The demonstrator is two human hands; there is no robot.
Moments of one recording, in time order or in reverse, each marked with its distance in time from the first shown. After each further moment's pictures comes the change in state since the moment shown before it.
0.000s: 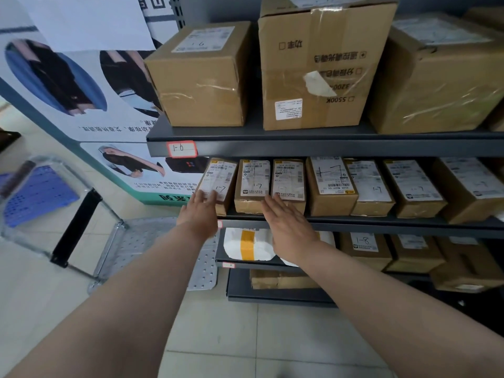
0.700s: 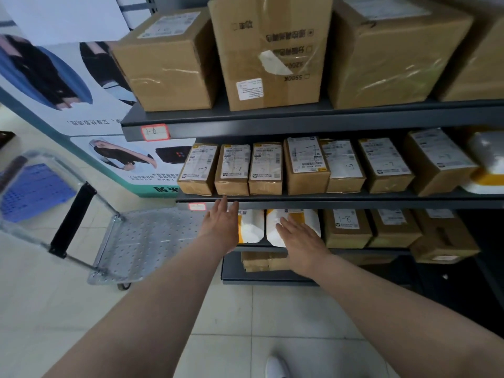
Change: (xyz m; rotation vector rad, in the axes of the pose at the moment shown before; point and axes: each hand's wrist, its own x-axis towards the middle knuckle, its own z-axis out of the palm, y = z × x) left_hand -0.066 0.080 0.037 0.056 -0.024 0.142; right_hand -0.084 0.046 0.047 0.080 -0.206 0.109
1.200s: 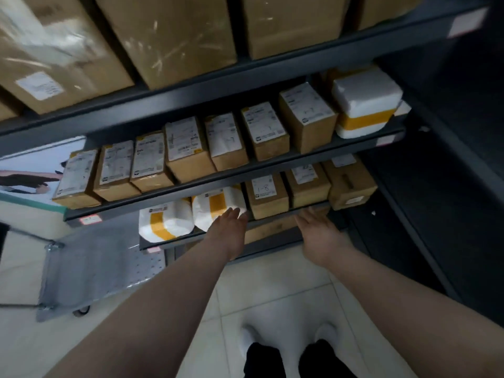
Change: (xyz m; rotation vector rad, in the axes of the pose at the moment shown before) left_hand -0.018 0.222 0.051 0.110 -0.220 0.412; right_hand -0.151 0.193 0.028 0.119 -0.061 0.355
